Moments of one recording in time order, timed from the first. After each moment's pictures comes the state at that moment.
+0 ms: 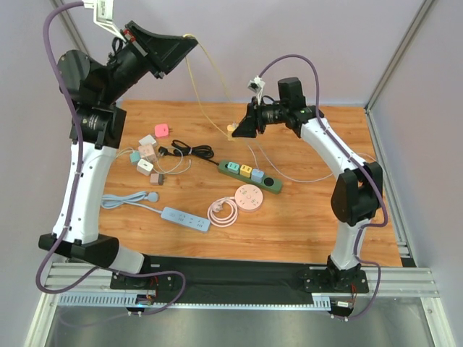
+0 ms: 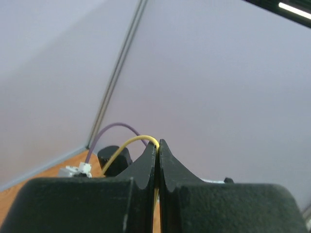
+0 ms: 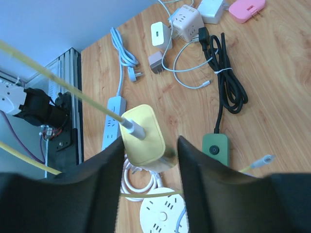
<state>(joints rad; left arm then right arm) -0.24 1.44 1.96 0.04 0.69 -0.85 0.36 1.92 1.78 -0.37 -1.02 0.03</state>
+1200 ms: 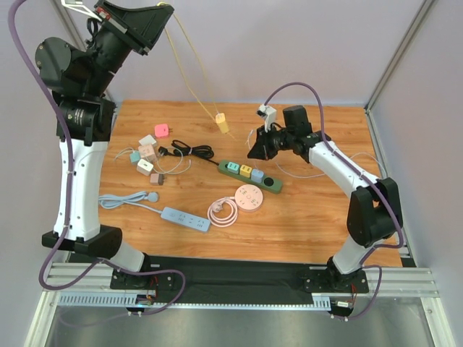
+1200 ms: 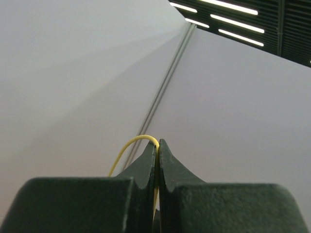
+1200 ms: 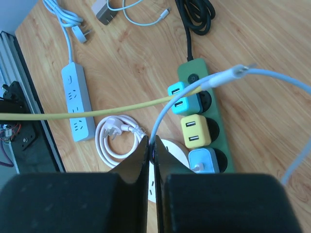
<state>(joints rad) -0.20 1.52 2.22 -0.08 0.46 -0.80 0.38 1.68 1.34 -0.34 -0.70 0.01</state>
